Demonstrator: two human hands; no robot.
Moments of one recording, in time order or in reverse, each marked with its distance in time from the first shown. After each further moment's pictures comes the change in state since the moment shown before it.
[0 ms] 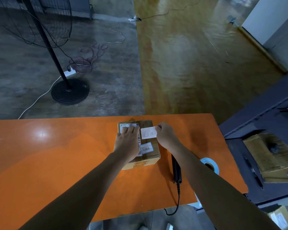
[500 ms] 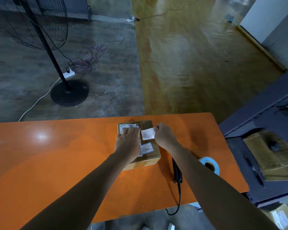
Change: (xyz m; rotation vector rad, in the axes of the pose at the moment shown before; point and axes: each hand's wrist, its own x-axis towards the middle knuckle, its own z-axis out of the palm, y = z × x) left_hand 0.000 0.001 0.001 0.035 -0.010 0.012; right_hand 0.005 0.003 0.006 -0.086 0.011 0.016
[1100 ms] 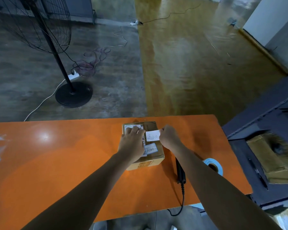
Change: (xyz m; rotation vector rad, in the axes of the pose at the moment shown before) left_hand -0.007 -0.003 -0.012 -0.087 0.007 0.004; right_hand 0.001 -0.002 0.002 -0.066 -0.001 0.094
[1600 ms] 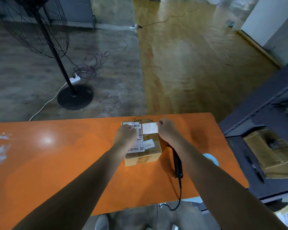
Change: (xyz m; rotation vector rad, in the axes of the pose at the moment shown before) left_hand -0.005 0.009 -0.032 -0.813 0.008 -0.488; right_hand -0.021 -0.012 -0.024 0.180 0.007 -0.109
